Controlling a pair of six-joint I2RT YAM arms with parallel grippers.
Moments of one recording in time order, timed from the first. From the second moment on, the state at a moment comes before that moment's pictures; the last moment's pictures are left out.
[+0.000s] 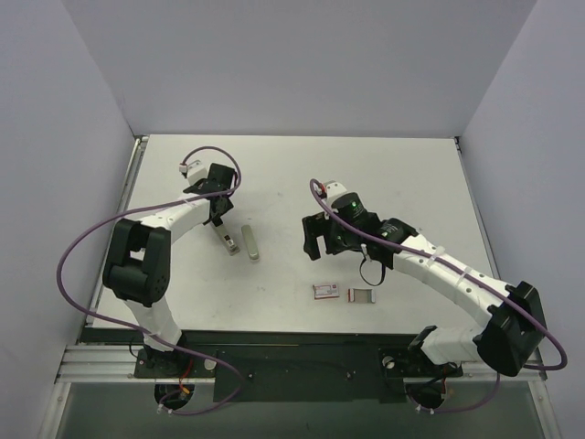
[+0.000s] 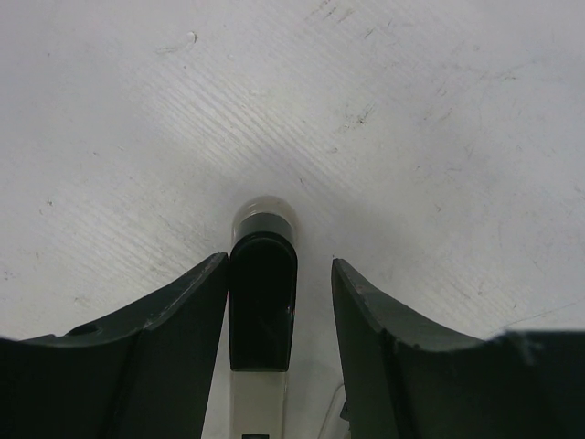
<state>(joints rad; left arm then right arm) -0.31 1.78 1.20 -0.40 -0.55 -0.83 0.74 1.30 1.00 -0.45 0.03 0.28</state>
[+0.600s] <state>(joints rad) -0.31 1.83 1.23 -0.43 -0.57 -0.80 0.76 1.31 1.00 -0.46 0.03 0.28</state>
